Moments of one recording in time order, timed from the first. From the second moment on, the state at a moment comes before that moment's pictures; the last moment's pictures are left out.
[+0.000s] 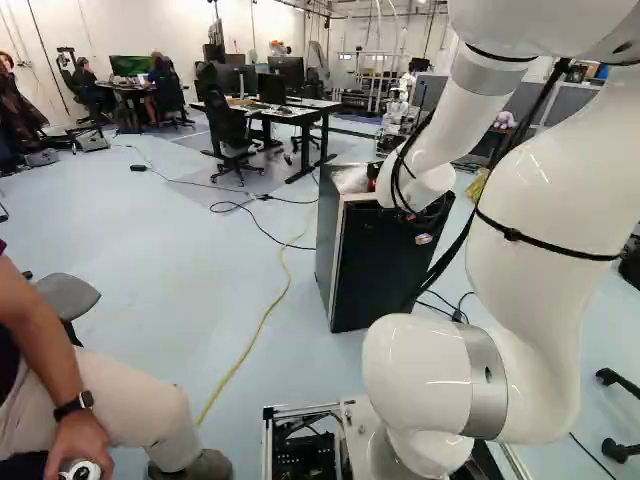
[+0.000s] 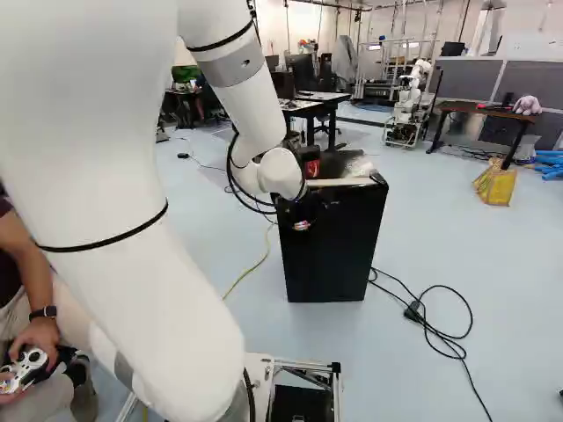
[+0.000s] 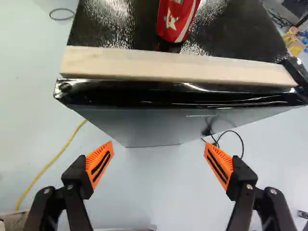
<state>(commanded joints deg) -18.6 -4.9 -33.0 -18.6 16.3 -0.5</state>
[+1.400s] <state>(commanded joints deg) -14.8 -11.3 -35.1 -5.8 47.4 -0.5</state>
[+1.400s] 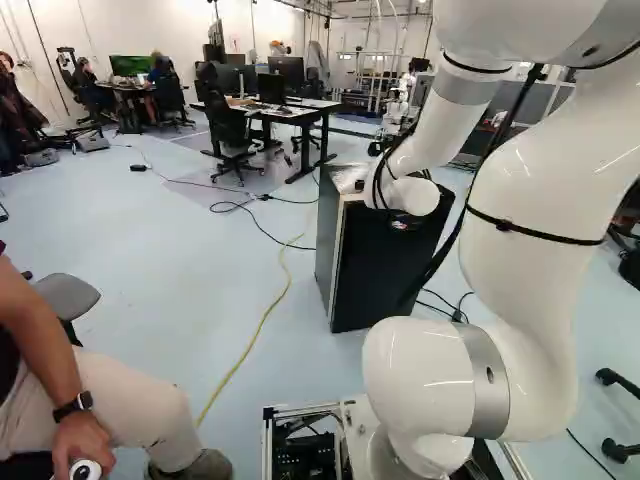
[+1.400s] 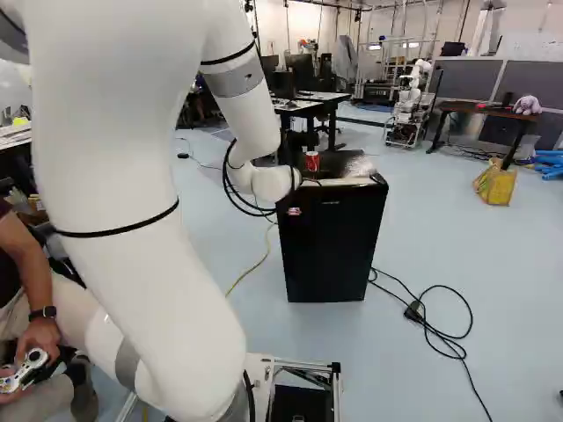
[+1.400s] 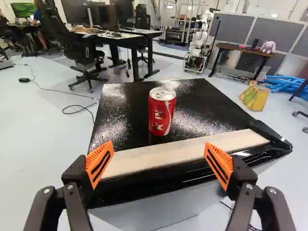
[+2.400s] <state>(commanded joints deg) -14.7 -24.8 -45.9 -5.8 59.3 -0.5</state>
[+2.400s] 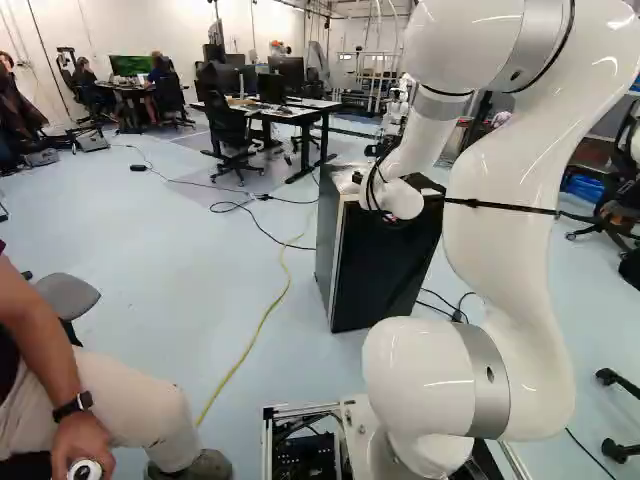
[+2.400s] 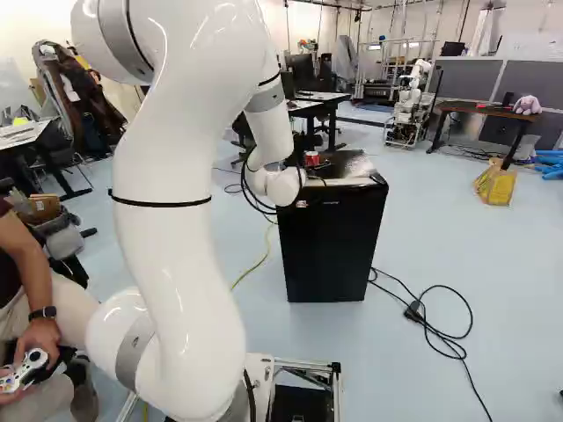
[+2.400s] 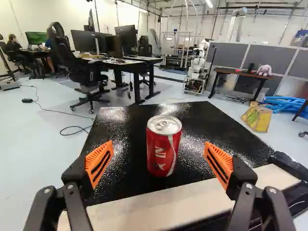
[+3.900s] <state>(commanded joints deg) -14.7 -25.6 -50.1 -5.8 59.4 -0.5</state>
